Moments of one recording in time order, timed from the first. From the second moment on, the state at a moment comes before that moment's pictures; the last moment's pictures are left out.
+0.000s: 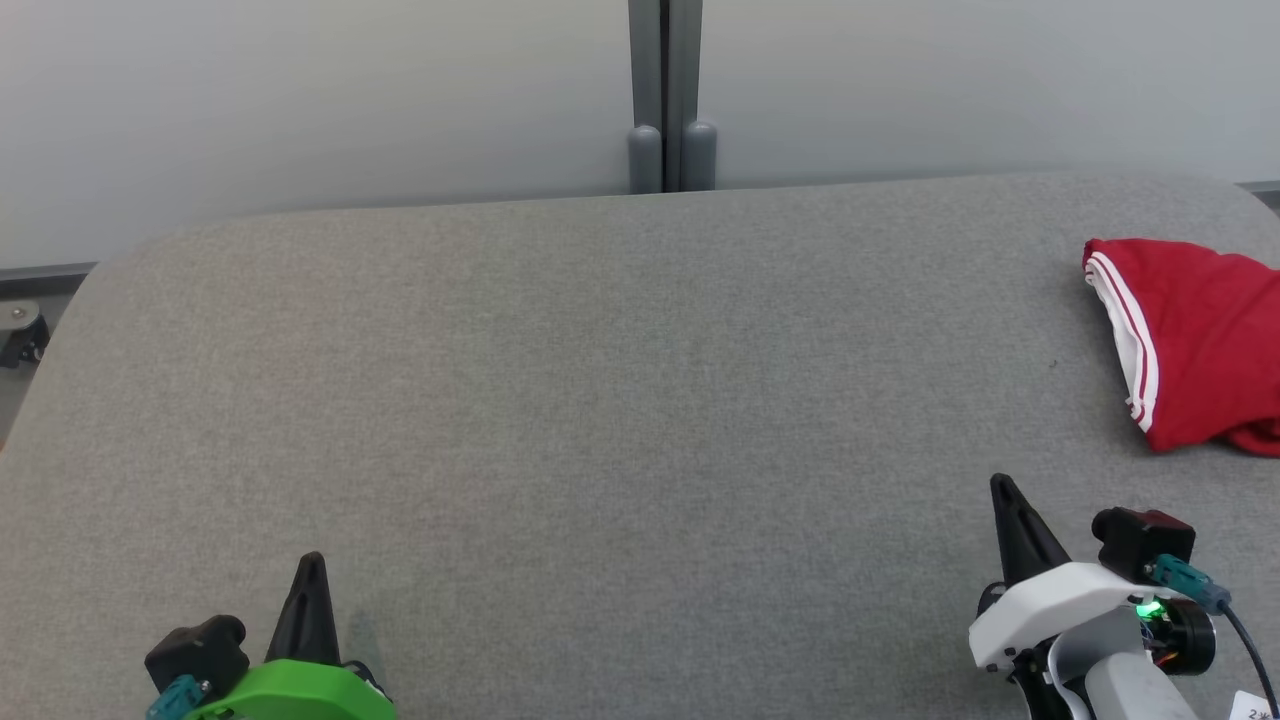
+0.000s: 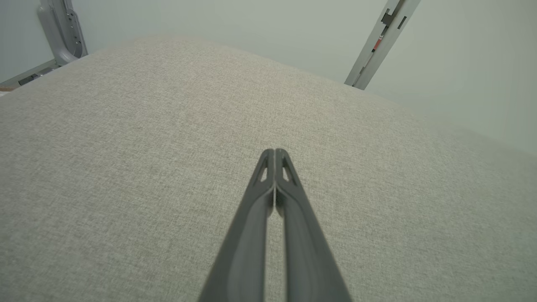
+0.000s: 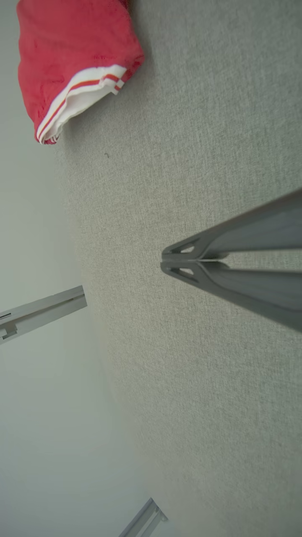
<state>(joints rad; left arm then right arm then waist) -0.03 0.04 0.03 0.43 -0.38 -0.13 -0.22 -0.17 -0.04 -0.03 0.47 0.32 0.13 -0.21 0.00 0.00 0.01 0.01</state>
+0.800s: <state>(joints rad) -0.04 0.04 0.05 0.36 -0.75 -0.12 -0.12 -0.15 -0.04 -0.05 0.40 0.71 0.13 -0.12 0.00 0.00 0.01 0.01</state>
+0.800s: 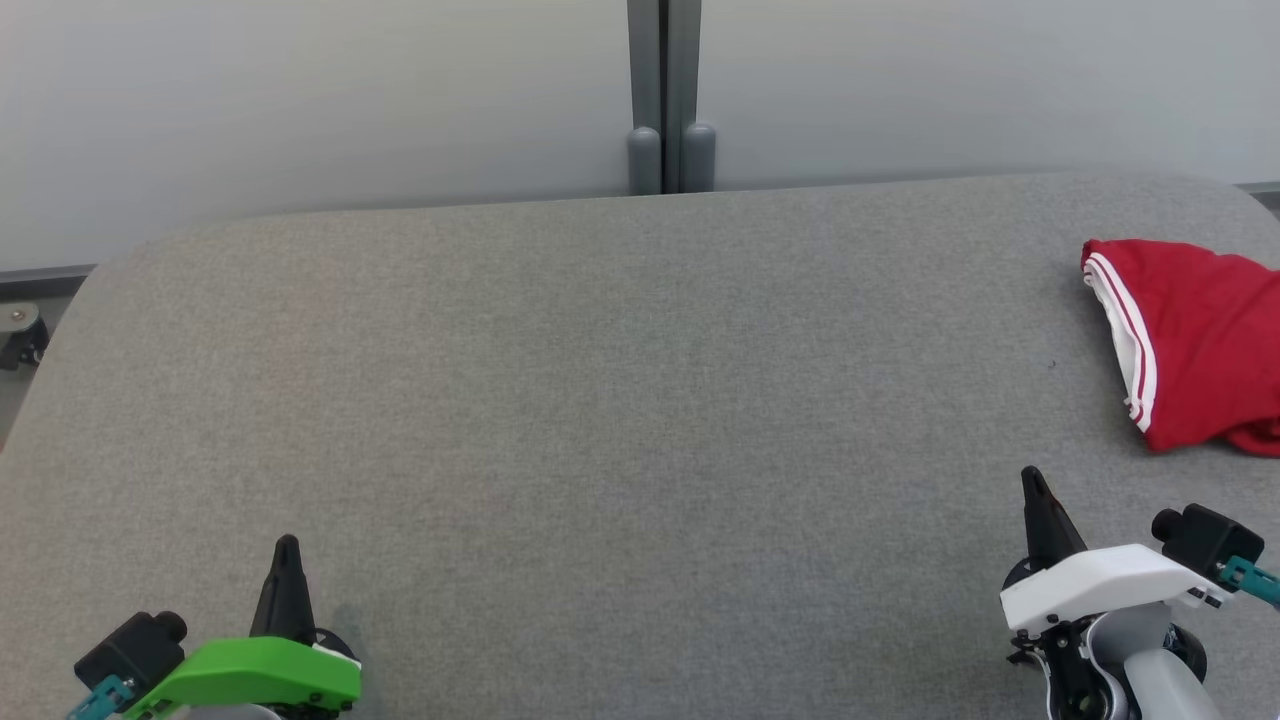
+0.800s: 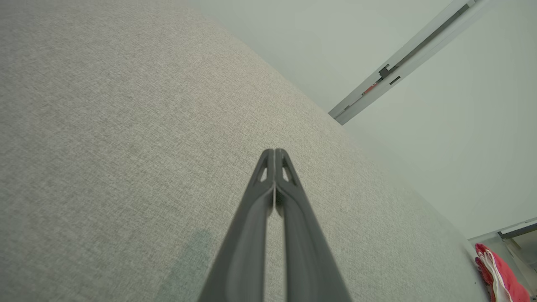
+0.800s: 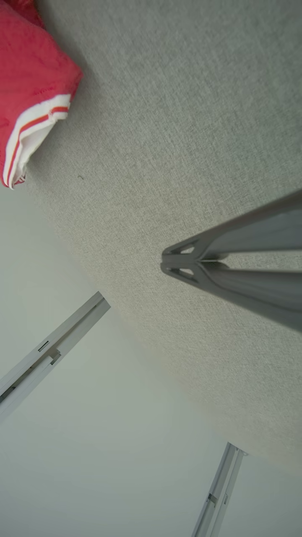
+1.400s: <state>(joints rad) -0.06 0.04 0.07 0.32 -0.98 -0.12 -0.06 -0.15 -0.04 -0.07 0.37 0.95 0.13 -0.06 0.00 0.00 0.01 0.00</state>
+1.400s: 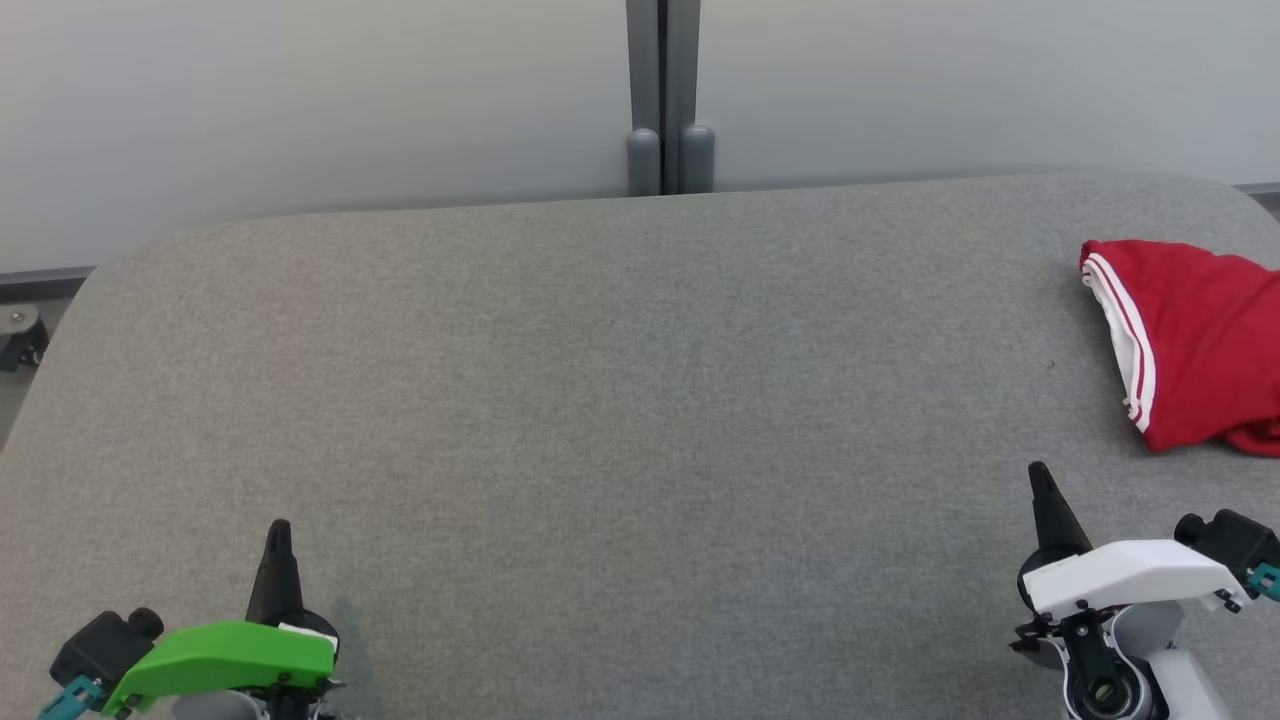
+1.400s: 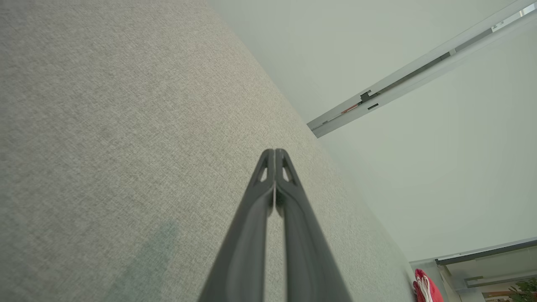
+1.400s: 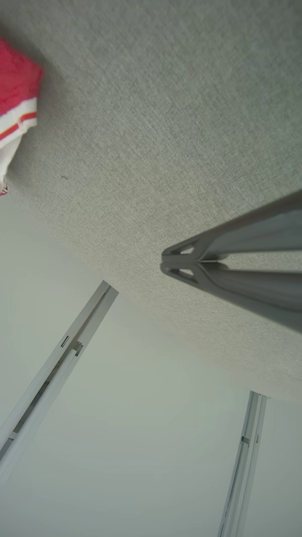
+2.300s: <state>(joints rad) -0.08 0.04 0.09 0.28 -1.26 -0.11 0.02 -0.14 -0.04 -0.09 0.32 1.24 0.13 0.02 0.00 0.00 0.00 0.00</state>
